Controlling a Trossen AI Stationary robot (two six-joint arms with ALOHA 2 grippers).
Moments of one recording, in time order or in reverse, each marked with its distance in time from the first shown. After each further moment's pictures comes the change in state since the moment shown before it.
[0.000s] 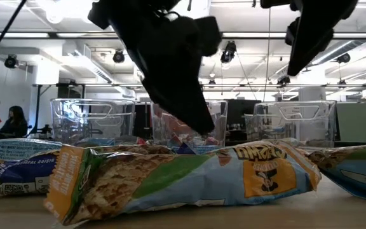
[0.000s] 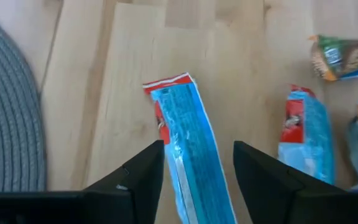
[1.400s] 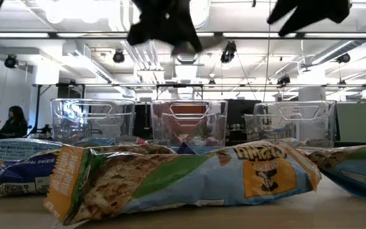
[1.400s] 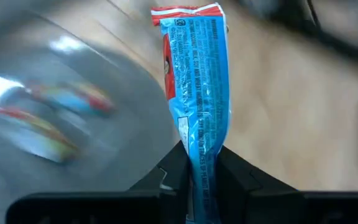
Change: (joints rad) left arm 0.068 -0.275 0.079 -0.197 -0.414 -0.374; right arm 0.102 -0.160 -0.012 -0.121 0.602 0.380
